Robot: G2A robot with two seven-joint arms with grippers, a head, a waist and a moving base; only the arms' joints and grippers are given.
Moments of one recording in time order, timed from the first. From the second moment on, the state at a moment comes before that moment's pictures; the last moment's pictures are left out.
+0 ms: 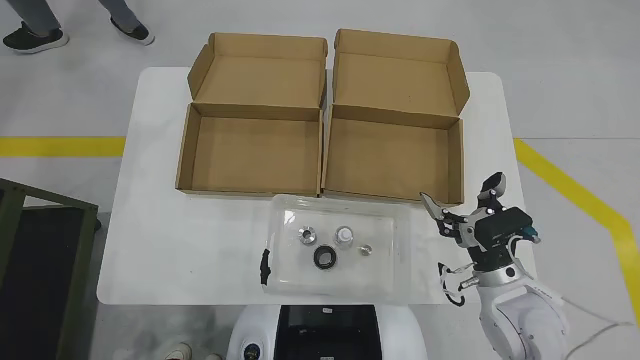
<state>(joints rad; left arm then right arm) -0.36 -0.33 -0.27 -1.17 3.07 0.39 0.07 -1.86 -1.28 1.58 -2.13 -1.38 -0.20 -0.17</state>
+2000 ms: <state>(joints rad) -0.36 -0.33 -0.27 -1.17 3.07 0.39 0.07 -1.58 -1.22 1.31 -2.03 -1.47 -0.85 0.21</state>
